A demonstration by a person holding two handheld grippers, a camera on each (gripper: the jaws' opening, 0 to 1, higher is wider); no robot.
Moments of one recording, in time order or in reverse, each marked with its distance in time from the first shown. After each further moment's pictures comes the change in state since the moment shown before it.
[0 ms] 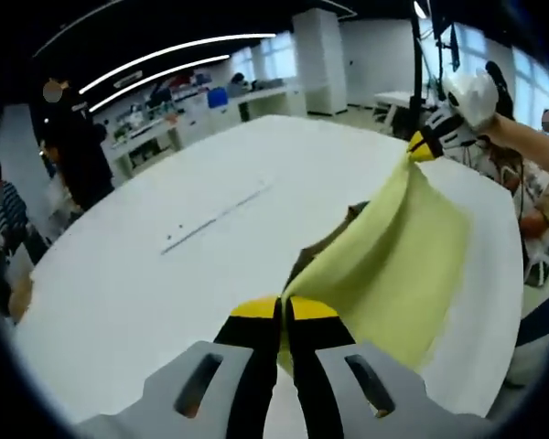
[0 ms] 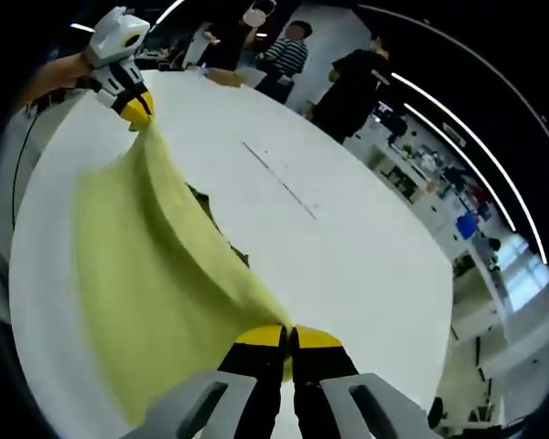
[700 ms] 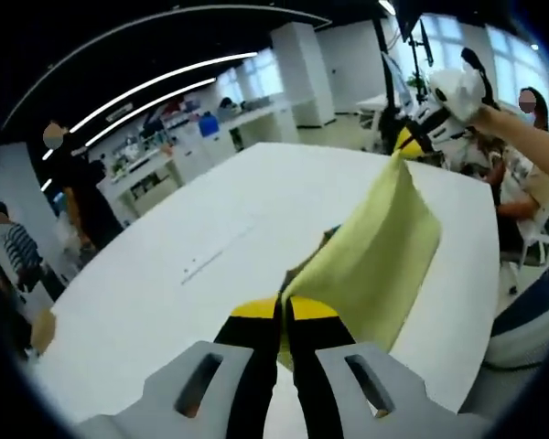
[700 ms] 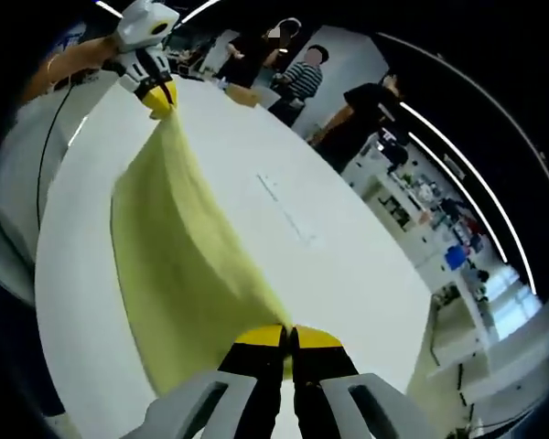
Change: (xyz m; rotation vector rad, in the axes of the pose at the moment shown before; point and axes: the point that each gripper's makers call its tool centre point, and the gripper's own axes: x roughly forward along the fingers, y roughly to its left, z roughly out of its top) left arm -0.083 -0.030 0.047 0.127 -0.081 0.024; right arm -0.091 0.005 0.028 -0.084 -0.098 -0.056
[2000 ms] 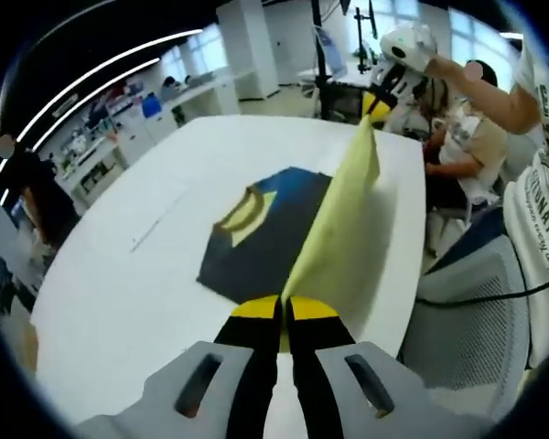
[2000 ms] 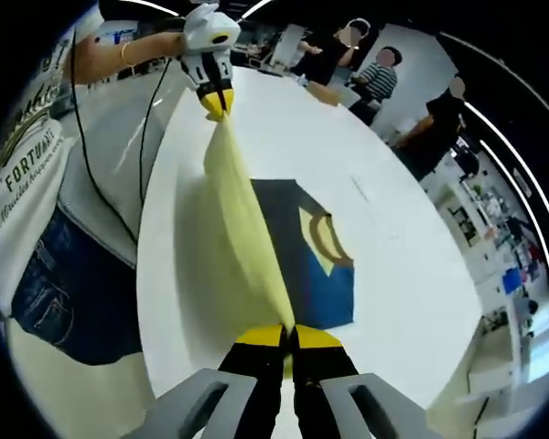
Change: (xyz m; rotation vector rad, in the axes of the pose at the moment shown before) left arm -0.074 -0.074 -0.051 0.053 0.121 -0.248; right arm -0.092 0.092 -0.012 -0.151 0.035 0.336
